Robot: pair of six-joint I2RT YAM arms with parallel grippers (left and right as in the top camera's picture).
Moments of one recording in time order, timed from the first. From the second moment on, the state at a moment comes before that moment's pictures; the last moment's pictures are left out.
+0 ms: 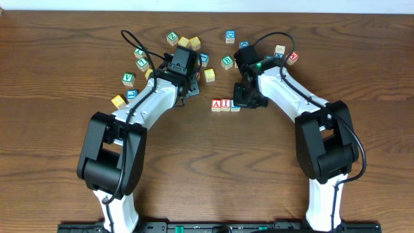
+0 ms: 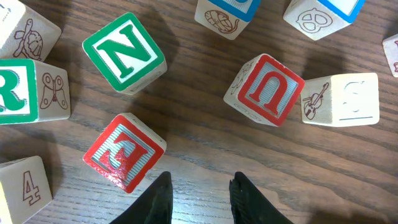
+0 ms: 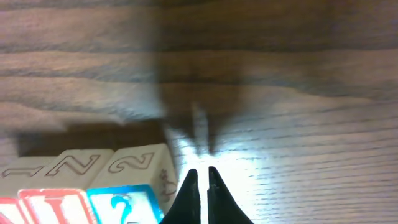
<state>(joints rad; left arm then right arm) -0.36 1.97 1.33 -0.48 -0.10 -0.56 0.41 2.13 1.56 -0.87 -0.02 0.52</state>
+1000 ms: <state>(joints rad) -0.36 1.97 1.33 -0.48 -0.10 -0.56 0.38 2.10 1.57 -0.85 -0.02 0.44</state>
